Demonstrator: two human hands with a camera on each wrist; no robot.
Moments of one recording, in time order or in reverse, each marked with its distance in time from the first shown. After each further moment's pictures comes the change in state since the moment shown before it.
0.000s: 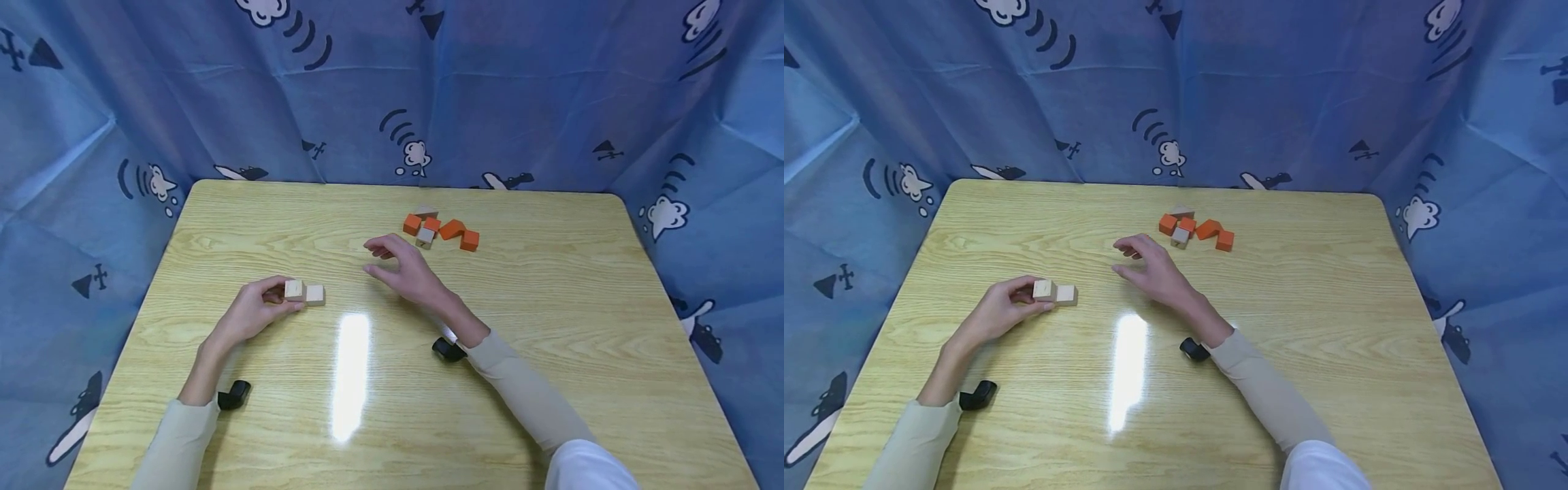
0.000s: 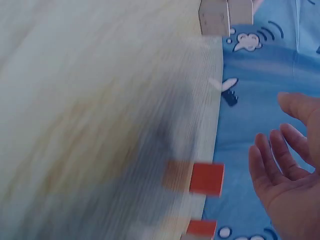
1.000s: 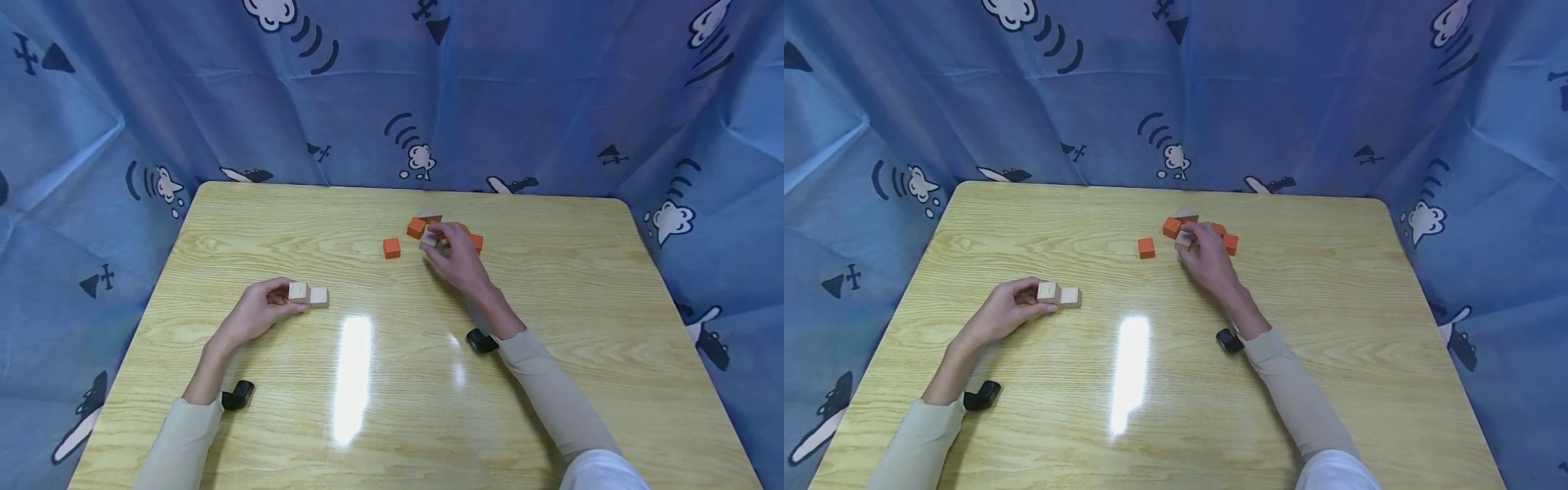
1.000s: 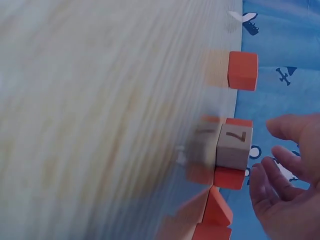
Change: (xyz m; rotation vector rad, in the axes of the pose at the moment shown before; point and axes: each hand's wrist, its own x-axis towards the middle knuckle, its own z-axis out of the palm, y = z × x) left_hand 0.001 -0.004 0.000 -0.009 -0.005 -0.011; right_hand -0.017 0.054 -0.058 -0.223 0.215 0.179
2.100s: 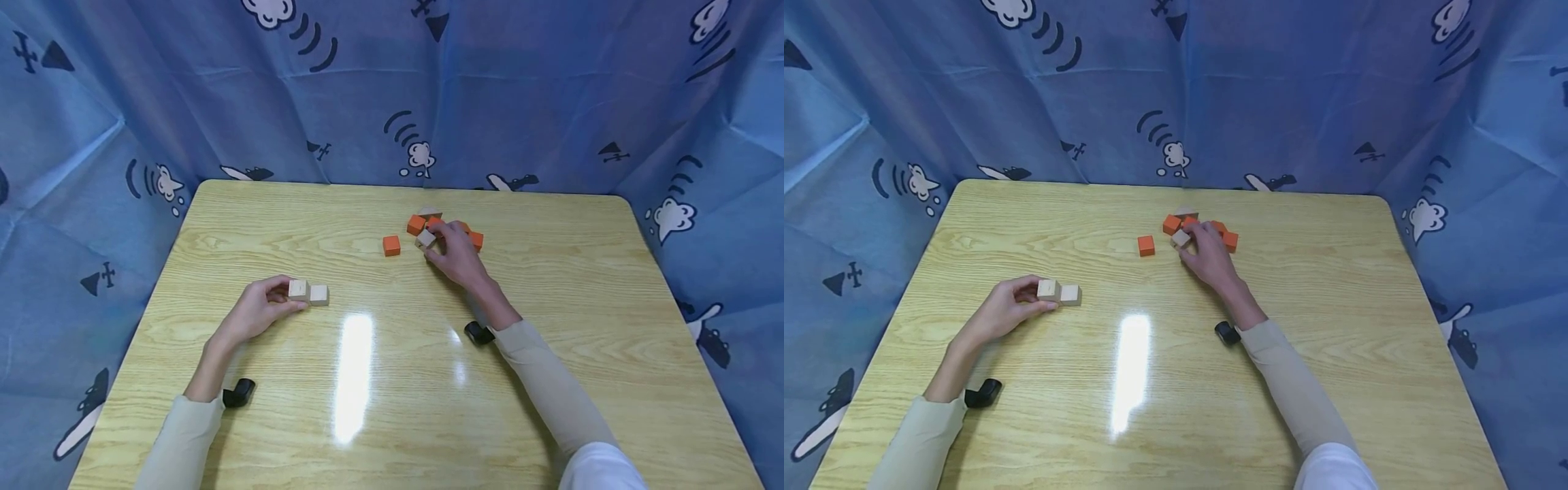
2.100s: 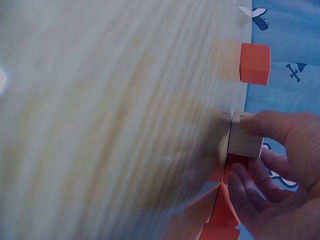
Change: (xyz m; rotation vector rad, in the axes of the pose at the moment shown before) left_hand 0.000 0.003 0.000 -0.011 0.005 -0.005; right_hand 0.007 0.006 0.002 -0.157 -0.118 0.127
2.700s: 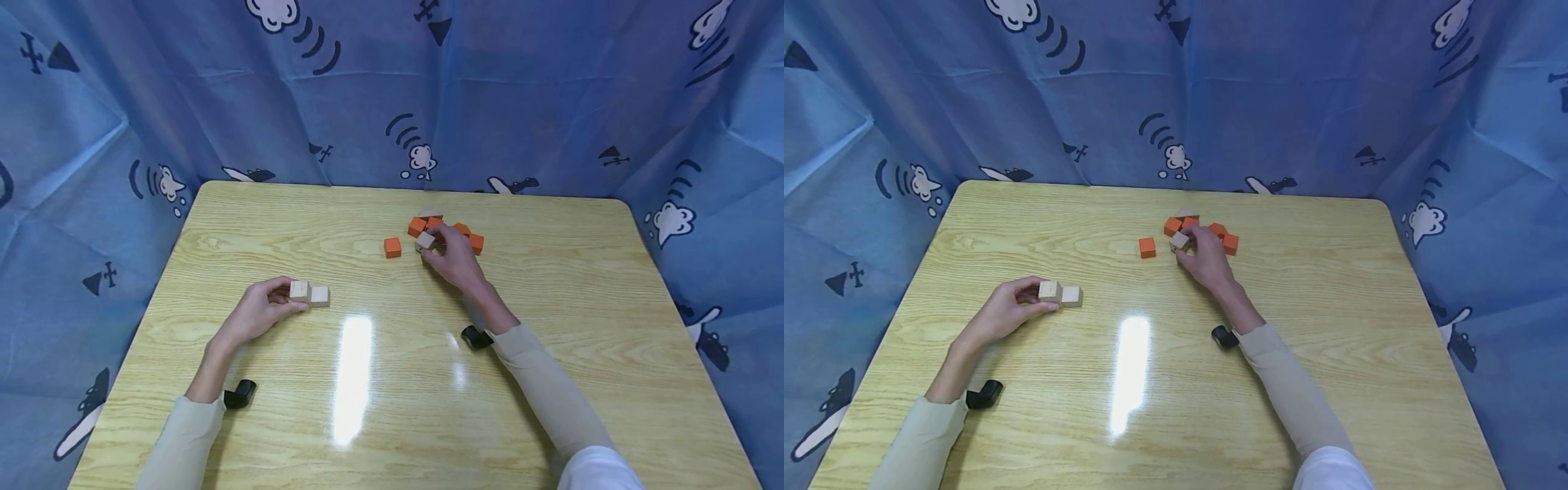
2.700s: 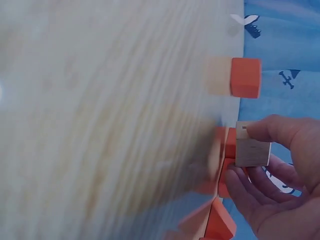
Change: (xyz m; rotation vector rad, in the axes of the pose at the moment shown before) left_hand -0.001 -0.001 0.000 -0.009 -0.001 -0.002; right_hand -0.003 -0.011 0.004 0.138 0.033 0.024
